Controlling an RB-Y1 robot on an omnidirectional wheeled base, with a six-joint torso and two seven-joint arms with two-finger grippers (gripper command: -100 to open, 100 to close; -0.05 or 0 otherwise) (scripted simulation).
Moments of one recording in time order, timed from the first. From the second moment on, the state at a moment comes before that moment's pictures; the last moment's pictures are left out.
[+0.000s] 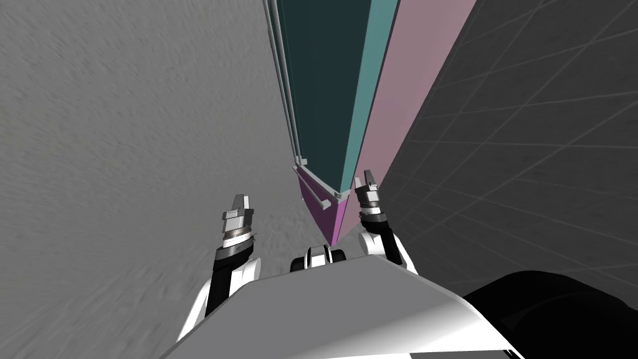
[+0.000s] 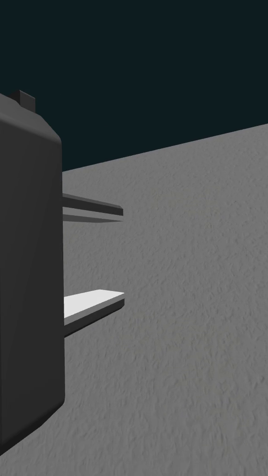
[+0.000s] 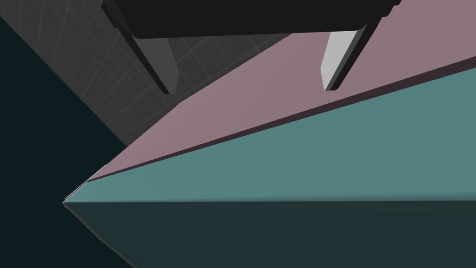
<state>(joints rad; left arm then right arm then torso) 0.51 -0.01 0.07 -2.24 -0.11 -0.51 -0.06 0.46 -0.01 0.08 -2.35 0.07 -0.39 0.06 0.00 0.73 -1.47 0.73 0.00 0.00</state>
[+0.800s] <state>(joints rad) 0.51 -0.01 0.07 -2.24 -0.11 -0.51 -0.06 0.44 -0.17 0.06 -2.28 0.20 -0.47 0.23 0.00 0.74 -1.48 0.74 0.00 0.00</state>
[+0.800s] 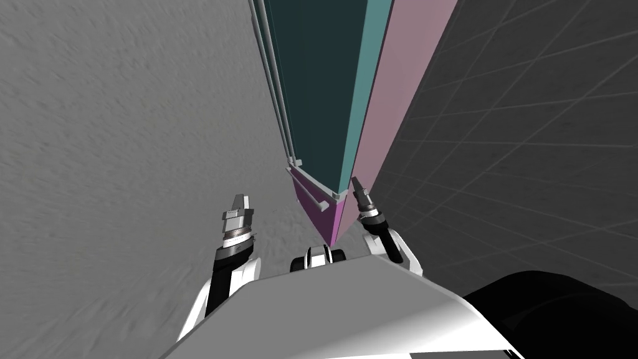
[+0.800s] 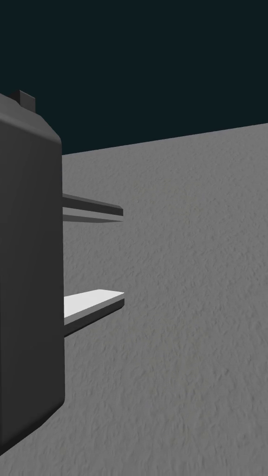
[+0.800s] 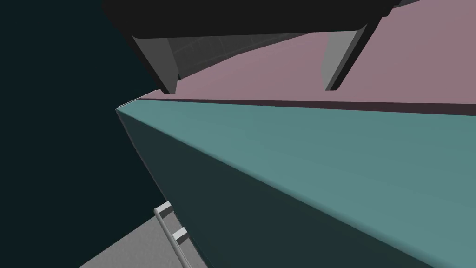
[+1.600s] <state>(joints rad) 0.51 -0.01 0.07 -2.24 -0.11 -0.51 -0.06 0.42 -0.21 0.04 -2.20 0.34 -0.54 0.42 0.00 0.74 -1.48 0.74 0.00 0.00</state>
